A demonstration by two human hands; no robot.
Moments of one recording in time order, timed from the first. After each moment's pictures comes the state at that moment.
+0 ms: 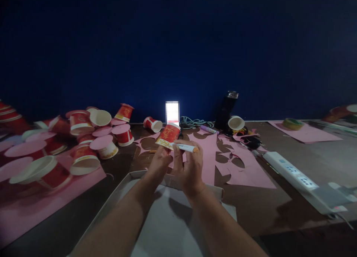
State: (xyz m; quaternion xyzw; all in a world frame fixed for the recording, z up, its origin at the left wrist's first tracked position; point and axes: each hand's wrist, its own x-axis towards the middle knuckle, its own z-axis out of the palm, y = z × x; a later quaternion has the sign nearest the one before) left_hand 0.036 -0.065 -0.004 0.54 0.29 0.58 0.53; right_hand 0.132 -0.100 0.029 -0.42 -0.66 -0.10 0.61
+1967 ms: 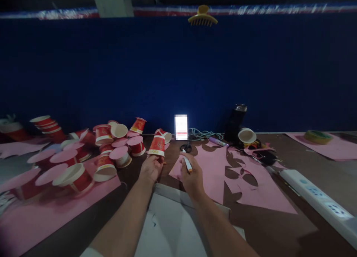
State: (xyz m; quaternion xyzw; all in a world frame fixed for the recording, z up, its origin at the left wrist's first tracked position) left_hand -0.020 -0.020 -0.014 0.15 0.38 0.70 0.59; right_hand 0.131 -0.066 -0.020 -0.47 -0.61 0.23 0.59
